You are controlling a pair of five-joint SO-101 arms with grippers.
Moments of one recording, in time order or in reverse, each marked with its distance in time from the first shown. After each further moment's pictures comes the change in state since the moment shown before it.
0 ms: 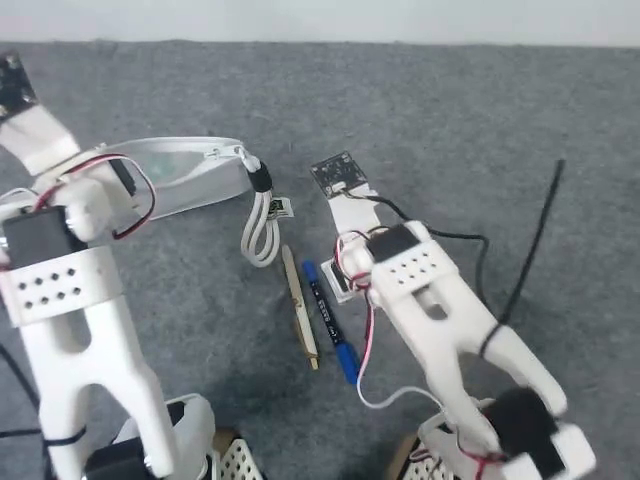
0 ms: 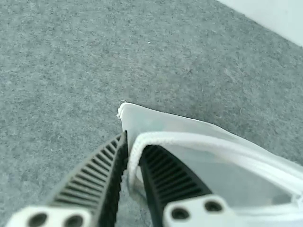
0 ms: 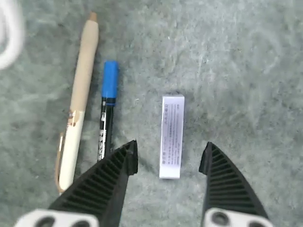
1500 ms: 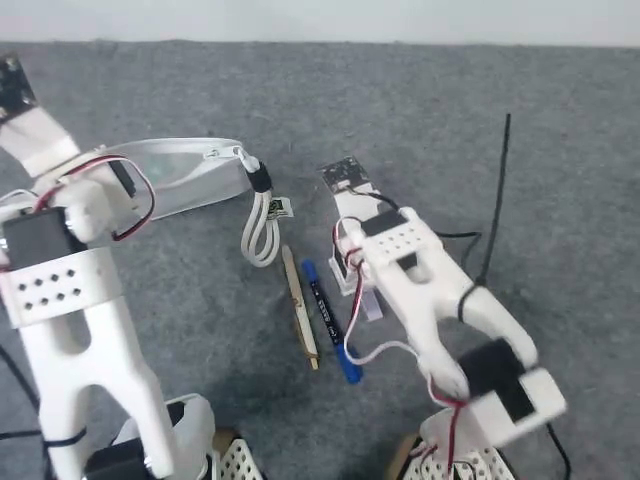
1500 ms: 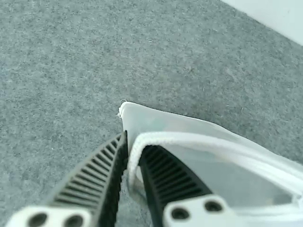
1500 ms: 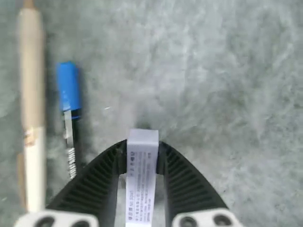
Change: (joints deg) left arm -0.2 0.0 0.5 0.0 0.0; right arm 2.4 10.5 -2.8 -2.5 0.3
